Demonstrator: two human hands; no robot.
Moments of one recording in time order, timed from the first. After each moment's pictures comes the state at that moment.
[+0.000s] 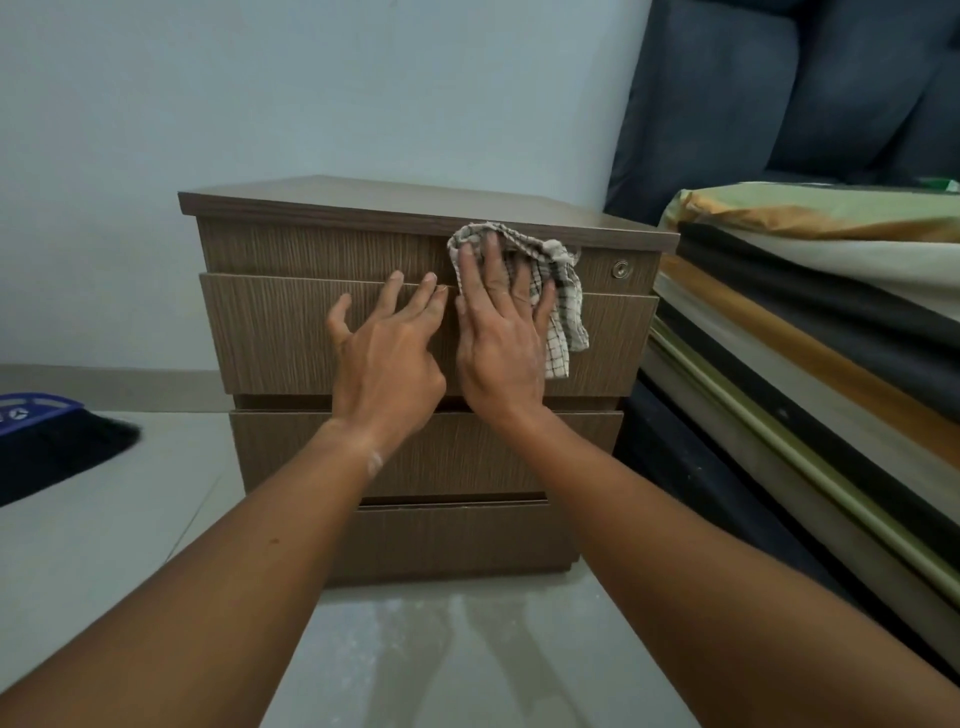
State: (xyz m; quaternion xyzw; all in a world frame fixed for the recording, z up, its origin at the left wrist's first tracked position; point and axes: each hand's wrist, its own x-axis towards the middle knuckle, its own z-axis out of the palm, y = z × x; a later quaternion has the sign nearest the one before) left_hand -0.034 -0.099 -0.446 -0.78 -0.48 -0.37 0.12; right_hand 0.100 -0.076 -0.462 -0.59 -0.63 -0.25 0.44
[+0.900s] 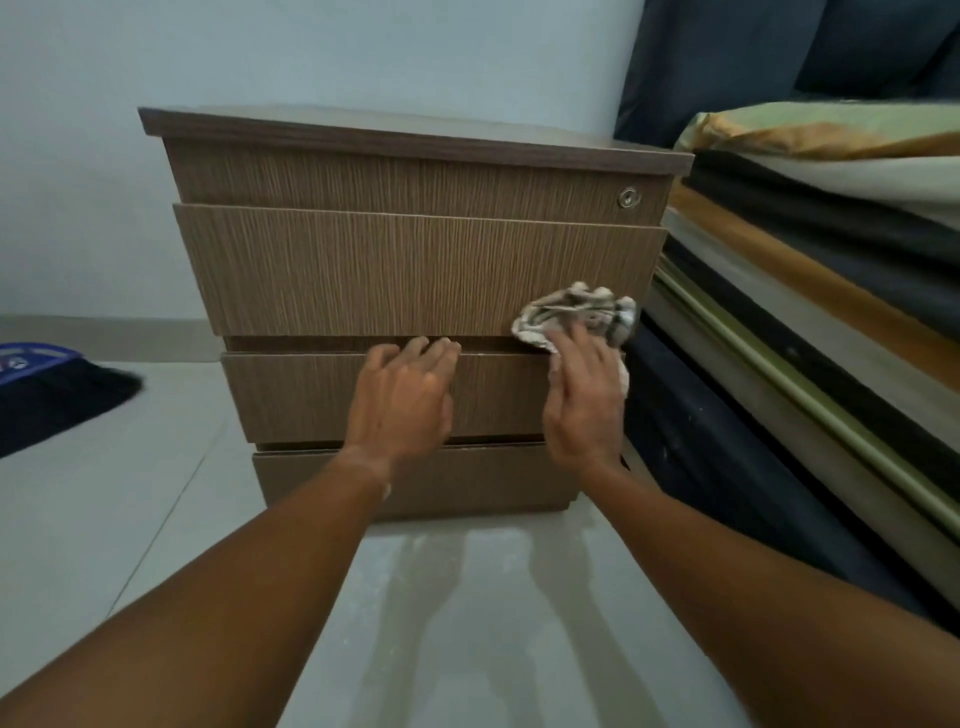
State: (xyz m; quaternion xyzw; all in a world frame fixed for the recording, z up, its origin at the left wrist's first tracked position) left_hand -0.029 -0.106 -0.538 -0.84 -0.44 -0.26 0.17; right_hand 0.170 -0.144 -0.564 -0.65 -0.58 -0.17 0.47
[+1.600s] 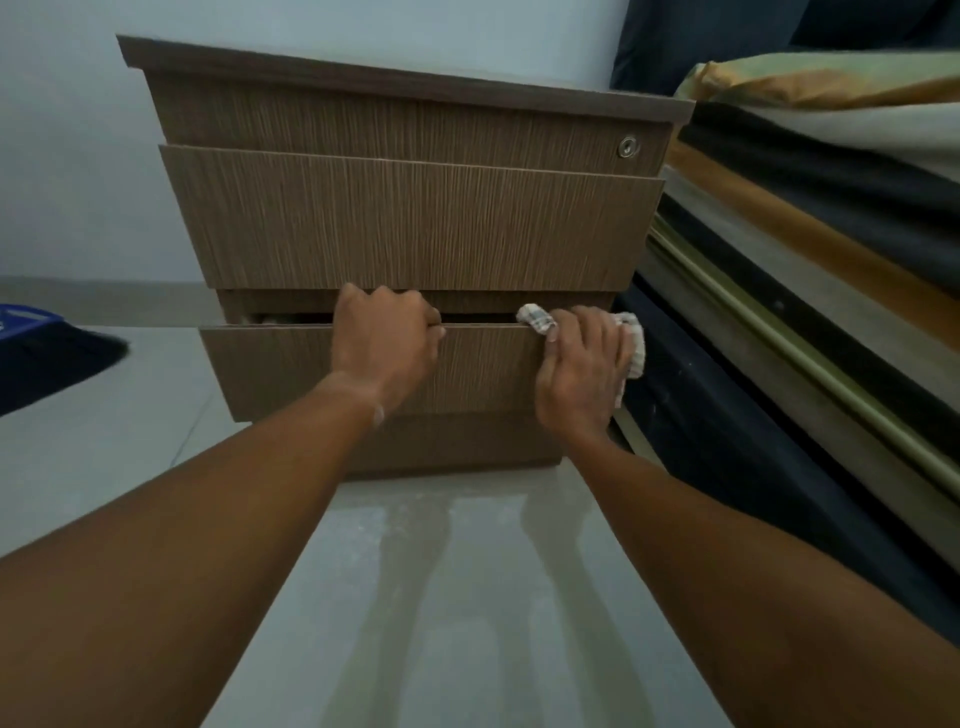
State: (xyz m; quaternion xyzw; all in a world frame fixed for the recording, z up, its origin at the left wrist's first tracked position) left_hand -0.043 -0.119 -0.505 -0.83 -0.49 -0.24 0.13; right_hand 0.166 -0.150 -0.588 -0.73 -0.51 -0.22 0.39
